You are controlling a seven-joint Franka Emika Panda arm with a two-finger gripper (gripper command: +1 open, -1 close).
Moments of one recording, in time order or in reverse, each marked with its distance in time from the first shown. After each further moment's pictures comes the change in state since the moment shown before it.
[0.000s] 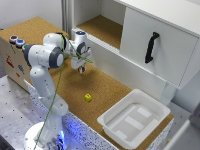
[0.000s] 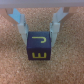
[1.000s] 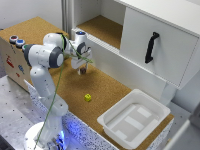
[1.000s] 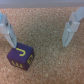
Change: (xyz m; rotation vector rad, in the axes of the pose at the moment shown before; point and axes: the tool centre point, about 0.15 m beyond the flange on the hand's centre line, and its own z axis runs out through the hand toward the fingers) arm -0.014 0.003 -0.001 0.004 0.005 -0.026
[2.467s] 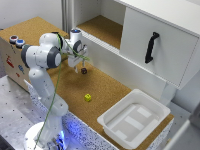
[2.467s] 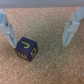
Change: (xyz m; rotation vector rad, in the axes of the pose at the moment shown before) arm -0.022 -0.004 -0.021 0.069 0.017 -0.152
